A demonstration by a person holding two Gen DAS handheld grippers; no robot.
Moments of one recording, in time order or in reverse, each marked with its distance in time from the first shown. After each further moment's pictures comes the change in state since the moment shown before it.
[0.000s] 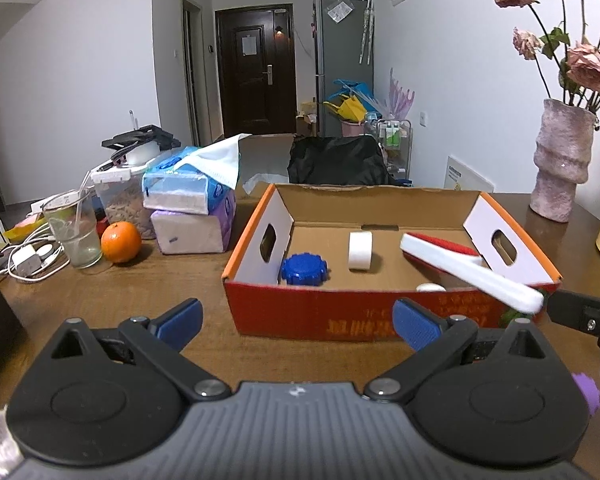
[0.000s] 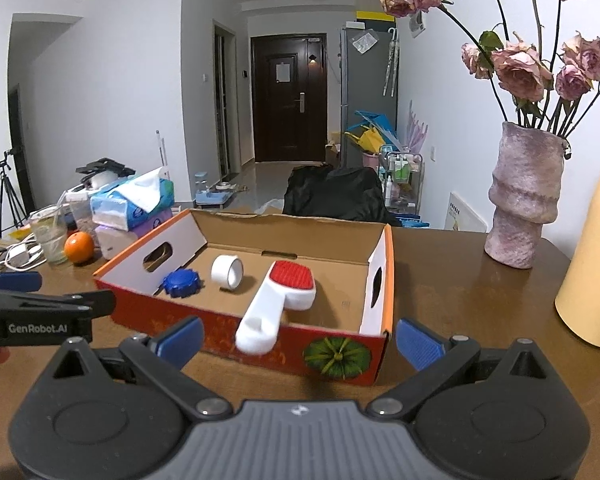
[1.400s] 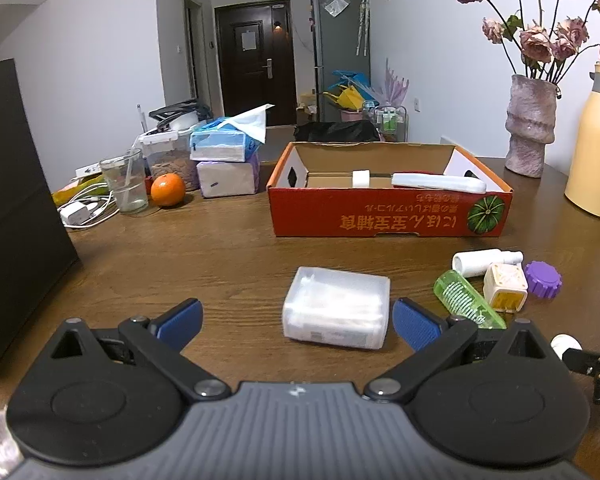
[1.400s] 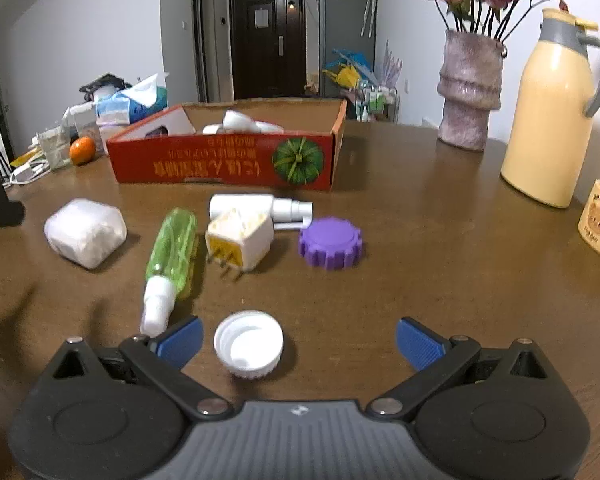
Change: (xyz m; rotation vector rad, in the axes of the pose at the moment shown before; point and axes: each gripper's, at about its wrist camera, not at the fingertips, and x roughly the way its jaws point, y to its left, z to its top) left arm -0.116 0.027 -0.084 0.019 0.022 0.009; right arm -0.090 -0.014 -0.132 0.037 0.190 -0.056
